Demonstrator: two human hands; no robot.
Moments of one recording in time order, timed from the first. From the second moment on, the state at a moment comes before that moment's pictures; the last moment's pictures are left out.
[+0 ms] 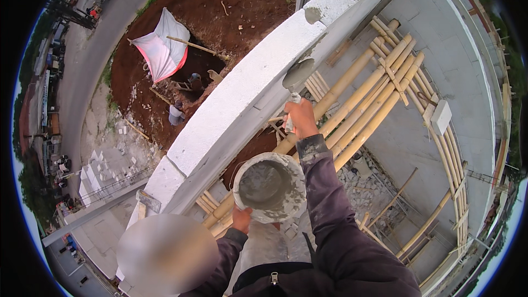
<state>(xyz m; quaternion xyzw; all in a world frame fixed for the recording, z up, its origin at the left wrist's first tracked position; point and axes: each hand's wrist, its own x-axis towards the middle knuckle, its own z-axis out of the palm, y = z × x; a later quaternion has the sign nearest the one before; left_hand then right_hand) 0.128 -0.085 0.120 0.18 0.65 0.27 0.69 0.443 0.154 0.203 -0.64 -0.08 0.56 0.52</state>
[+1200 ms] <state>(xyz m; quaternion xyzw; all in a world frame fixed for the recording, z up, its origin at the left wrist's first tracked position) 0.165 -0.026 0.113 0.21 0.63 0.23 0.71 0.447 -0.076 0.209 -0.76 -0.47 0.43 0.14</state>
